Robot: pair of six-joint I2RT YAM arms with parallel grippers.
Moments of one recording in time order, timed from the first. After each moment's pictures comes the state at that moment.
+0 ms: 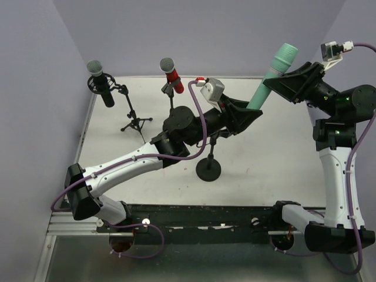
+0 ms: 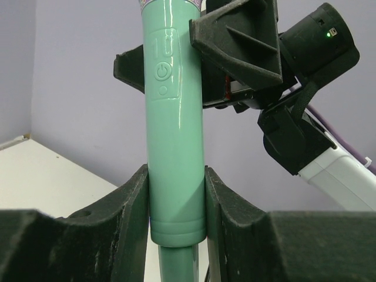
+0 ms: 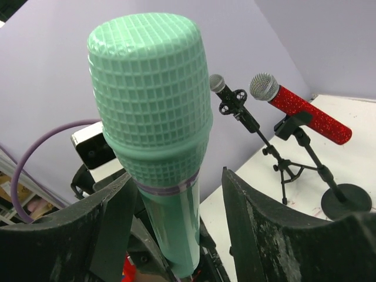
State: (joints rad) left arm -1.08 1.44 1.37 0.44 0.07 -0.43; right arm -0.08 1.08 1.35 0.28 -1.04 1.17
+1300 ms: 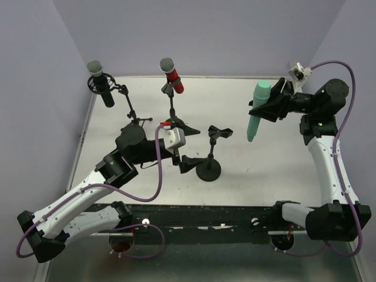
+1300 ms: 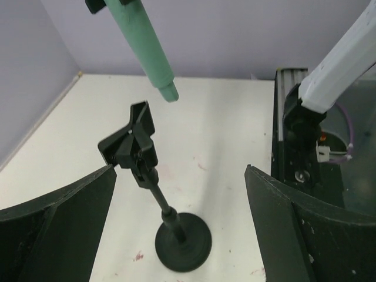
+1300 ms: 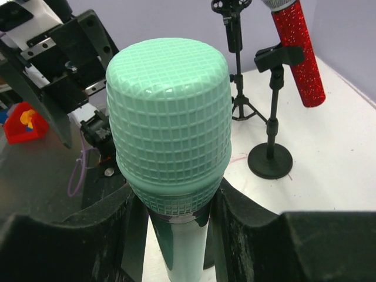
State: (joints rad) left arm -0.85 0.86 0.96 -0.02 0.51 0.10; right arm -0.07 1.18 1.23 0.20 -1.46 0.40
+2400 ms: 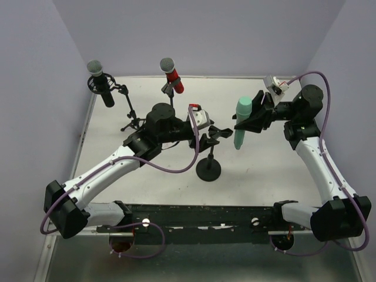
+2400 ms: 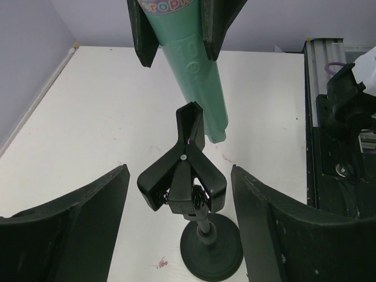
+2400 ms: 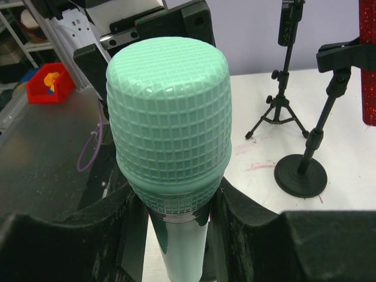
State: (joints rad) left arm -0.78 1.22 1.09 0.00 0.56 0.20; right arm 0.11 1.19 1.05 0.39 -1.48 0.33
